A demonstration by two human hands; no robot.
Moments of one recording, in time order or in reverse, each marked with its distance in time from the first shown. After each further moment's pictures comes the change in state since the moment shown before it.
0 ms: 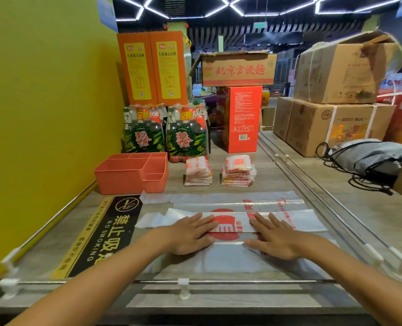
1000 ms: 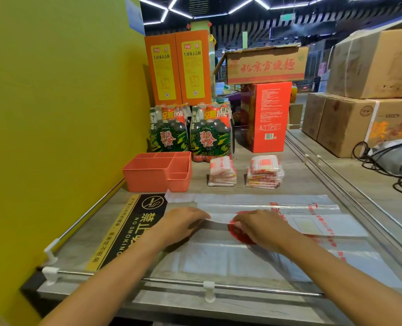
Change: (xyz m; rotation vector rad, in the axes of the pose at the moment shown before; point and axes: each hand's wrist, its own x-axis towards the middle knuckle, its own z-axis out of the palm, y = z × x) left_hand -0.039 -0.062 -0.004 0.034 0.483 -0.015; right_hand 0.055 -0.072 -0.010 -0.163 0.511 -0.375
